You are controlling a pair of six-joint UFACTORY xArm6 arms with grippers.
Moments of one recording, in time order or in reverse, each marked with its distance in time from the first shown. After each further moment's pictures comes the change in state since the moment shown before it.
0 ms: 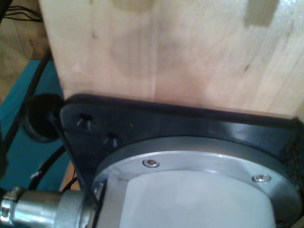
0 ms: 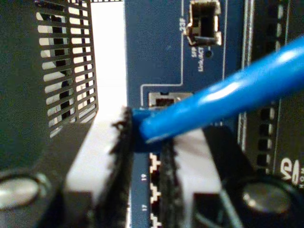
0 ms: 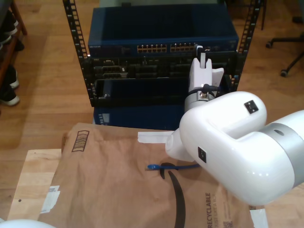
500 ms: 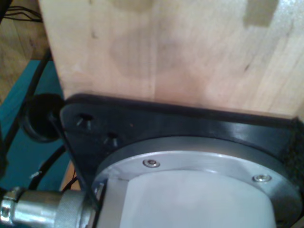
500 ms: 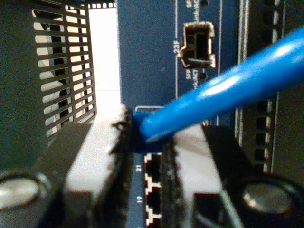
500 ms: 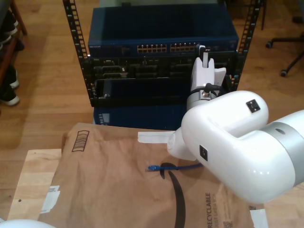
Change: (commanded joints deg) left arm -0.1 0.0 0.0 0.0 0.0 0.0; right arm -0.7 -0.3 0.4 -0.1 0.1 0.4
